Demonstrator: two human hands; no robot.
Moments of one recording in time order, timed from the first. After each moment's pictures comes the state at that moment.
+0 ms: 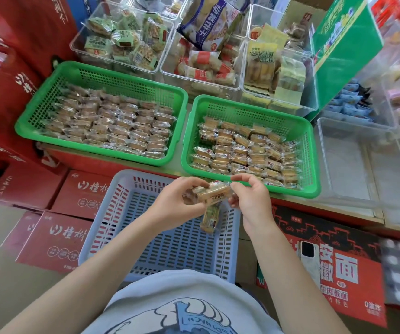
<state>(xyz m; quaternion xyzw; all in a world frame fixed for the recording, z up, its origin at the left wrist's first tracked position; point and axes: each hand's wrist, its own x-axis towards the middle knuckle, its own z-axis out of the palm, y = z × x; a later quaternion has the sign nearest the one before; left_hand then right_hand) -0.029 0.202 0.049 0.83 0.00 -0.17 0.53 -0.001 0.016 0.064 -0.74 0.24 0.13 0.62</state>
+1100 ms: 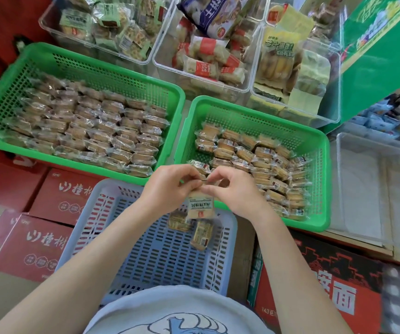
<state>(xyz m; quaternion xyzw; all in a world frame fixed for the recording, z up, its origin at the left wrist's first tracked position) 0.092 0.202 0.012 0.89 -0.05 -0.03 0.45 0.127 0.017 0.048 -0.88 -0.07 0.27 0.38</state>
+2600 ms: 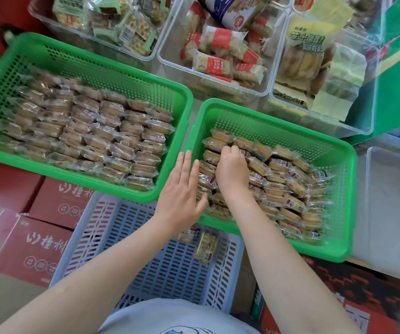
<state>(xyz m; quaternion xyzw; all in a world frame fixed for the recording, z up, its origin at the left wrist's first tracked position) 0.122 0.180 -0.075 0.98 -0.02 -0.08 0.19 0.223 0.060 -0.065 -0.99 -0.06 0.08 0.11</state>
